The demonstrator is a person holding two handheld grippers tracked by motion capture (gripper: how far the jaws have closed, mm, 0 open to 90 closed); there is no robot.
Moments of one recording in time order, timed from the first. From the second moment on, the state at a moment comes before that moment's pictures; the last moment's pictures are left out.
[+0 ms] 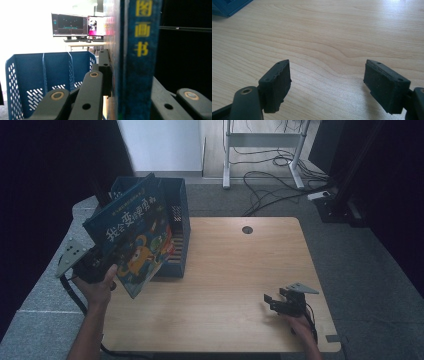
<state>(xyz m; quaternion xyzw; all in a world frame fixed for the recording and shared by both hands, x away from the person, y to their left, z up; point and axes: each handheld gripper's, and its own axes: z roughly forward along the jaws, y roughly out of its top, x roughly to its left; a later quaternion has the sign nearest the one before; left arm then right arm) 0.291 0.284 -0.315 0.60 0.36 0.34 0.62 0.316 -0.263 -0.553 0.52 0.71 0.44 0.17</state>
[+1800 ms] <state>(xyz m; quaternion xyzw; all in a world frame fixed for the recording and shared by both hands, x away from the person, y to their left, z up) 0.375 0.256 -0.313 0.58 0.40 0.36 0.61 0.317 -0.270 -0.553 0.53 0.71 0.44 0.17</state>
